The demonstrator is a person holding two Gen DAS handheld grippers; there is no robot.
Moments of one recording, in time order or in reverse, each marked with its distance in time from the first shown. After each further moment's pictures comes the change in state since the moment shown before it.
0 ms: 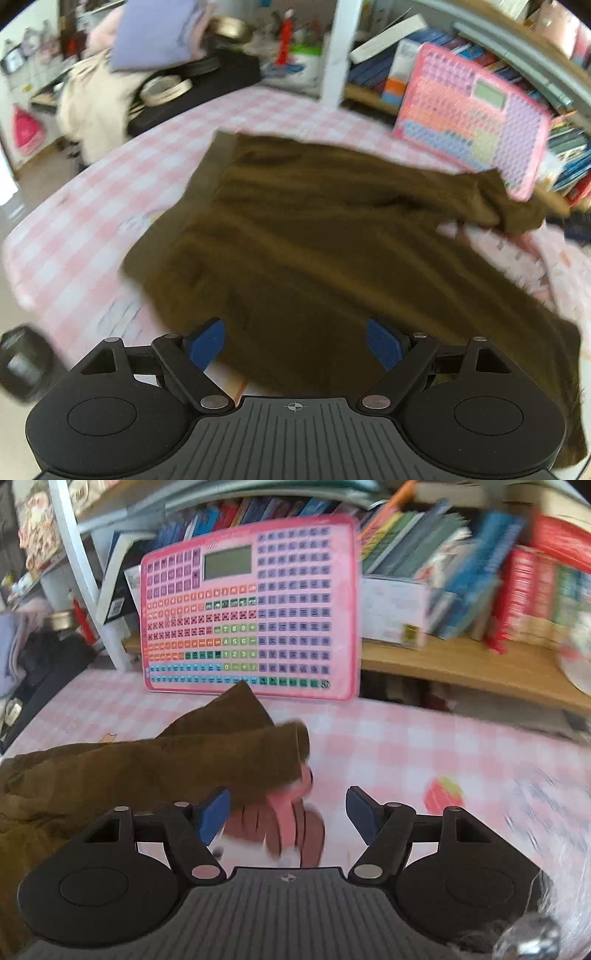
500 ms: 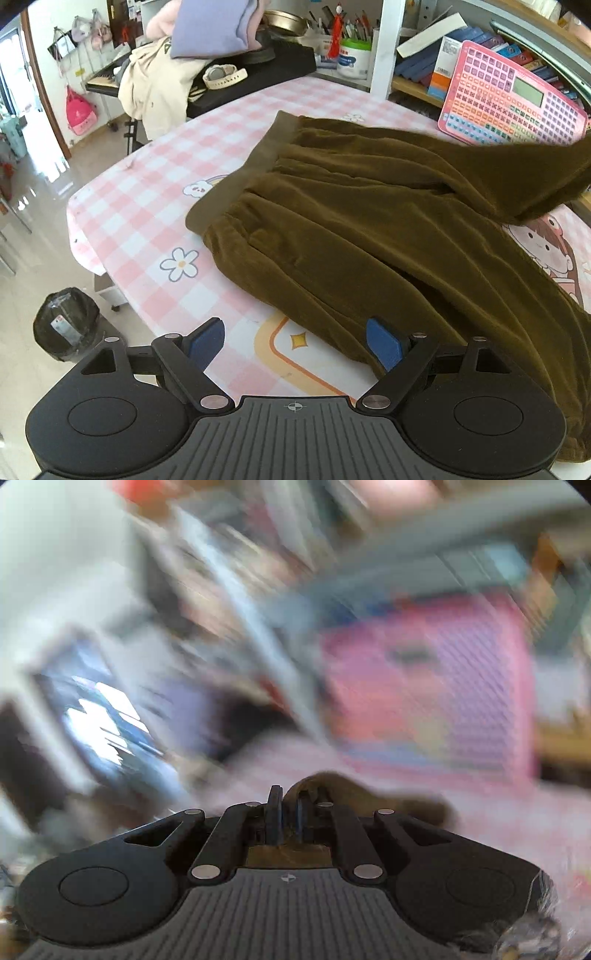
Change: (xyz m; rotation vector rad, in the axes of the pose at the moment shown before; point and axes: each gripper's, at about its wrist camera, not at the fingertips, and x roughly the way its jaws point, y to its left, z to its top) left arm -0.027 -0.006 -0.015 -0.053 0.021 0.125; right arm -0.084 0.000 0.042 -0.016 -0.231 0.676
